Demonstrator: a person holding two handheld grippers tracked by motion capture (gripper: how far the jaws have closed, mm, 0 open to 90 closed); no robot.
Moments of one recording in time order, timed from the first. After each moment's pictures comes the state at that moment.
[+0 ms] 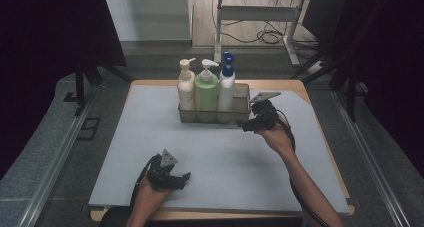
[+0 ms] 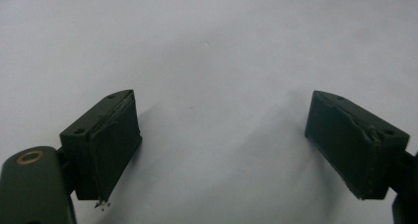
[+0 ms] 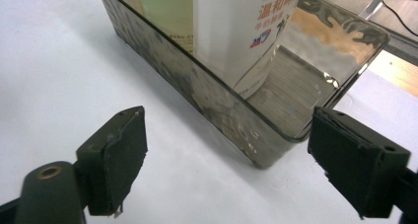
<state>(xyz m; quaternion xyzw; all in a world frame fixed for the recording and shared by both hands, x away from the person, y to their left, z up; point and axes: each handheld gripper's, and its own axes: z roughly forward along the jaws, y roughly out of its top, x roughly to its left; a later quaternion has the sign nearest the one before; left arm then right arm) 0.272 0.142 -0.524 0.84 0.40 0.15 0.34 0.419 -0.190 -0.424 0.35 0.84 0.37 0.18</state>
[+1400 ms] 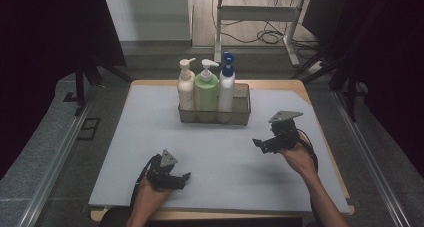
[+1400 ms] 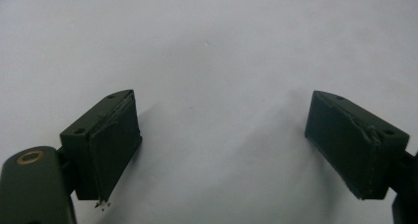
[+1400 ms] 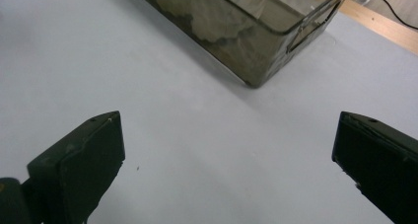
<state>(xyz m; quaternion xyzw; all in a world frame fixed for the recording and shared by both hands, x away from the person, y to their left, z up) 0.272 0.142 -0.524 0.84 0.40 0.15 0.34 0.365 -0.243 -0.438 0.34 0.85 0.35 0.18</state>
